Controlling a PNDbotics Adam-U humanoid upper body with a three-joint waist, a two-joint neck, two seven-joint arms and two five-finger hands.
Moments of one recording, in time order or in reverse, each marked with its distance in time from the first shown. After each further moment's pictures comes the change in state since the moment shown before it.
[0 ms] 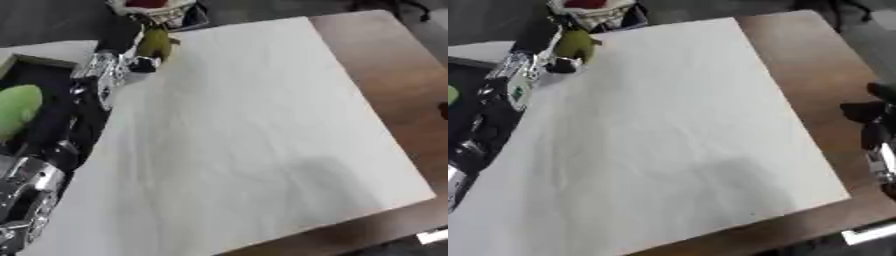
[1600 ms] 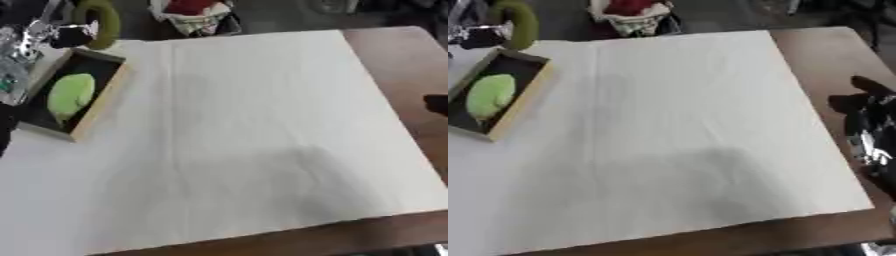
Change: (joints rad) left arm 0.308 0.225 -0.022 -0.438 0.376 0.010 -0.142; right arm 0.078 -0.006 -0.036 0.001 0.020 0.002 -0.025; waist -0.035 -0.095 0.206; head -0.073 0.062
